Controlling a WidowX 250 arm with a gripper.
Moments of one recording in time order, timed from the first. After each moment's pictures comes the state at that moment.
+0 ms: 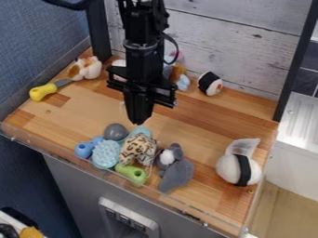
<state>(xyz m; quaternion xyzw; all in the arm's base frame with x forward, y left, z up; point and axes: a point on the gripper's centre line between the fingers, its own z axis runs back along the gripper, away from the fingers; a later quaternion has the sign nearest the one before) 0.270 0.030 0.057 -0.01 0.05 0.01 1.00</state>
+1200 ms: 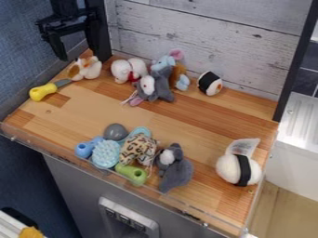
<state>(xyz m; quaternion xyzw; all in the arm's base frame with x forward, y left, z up) 0.338 0.201 0.074 -0.01 0.04 0.54 0.84</state>
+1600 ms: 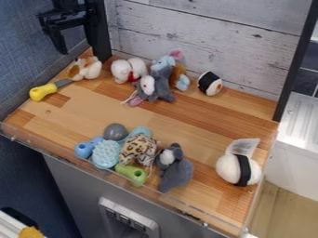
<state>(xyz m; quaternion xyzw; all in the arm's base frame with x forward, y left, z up) 0.355 0.210 0.073 -0.02 0.06 0.49 0.87</state>
